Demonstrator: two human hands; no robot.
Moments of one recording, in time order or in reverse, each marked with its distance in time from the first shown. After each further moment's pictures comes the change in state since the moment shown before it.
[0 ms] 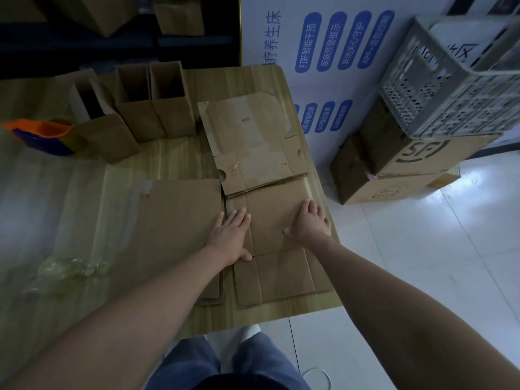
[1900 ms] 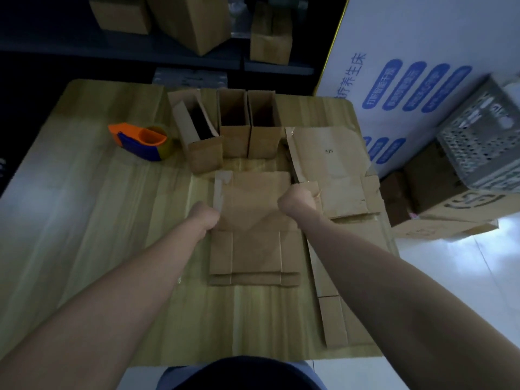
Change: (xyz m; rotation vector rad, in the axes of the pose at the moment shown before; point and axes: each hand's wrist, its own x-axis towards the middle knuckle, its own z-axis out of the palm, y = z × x) left_hand -0.039 -0.232 -0.059 -1.170 0.209 -0.708; right_hand -0.028 -0.260 -0.042 0.148 0.000 -0.082
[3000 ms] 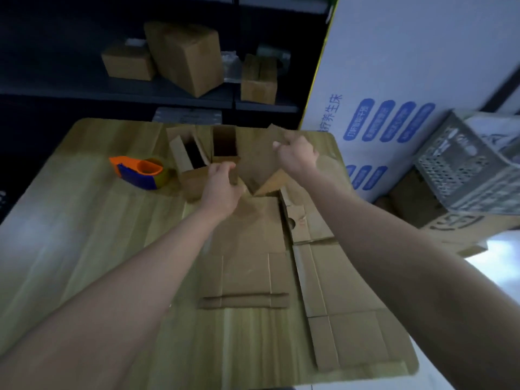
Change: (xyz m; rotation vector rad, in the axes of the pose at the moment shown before) left_hand -0.072 0.101 -0.013 0.065 0.249 0.705; right_hand -0.006 -0.050 -0.113 0.246 0.369 -0.375
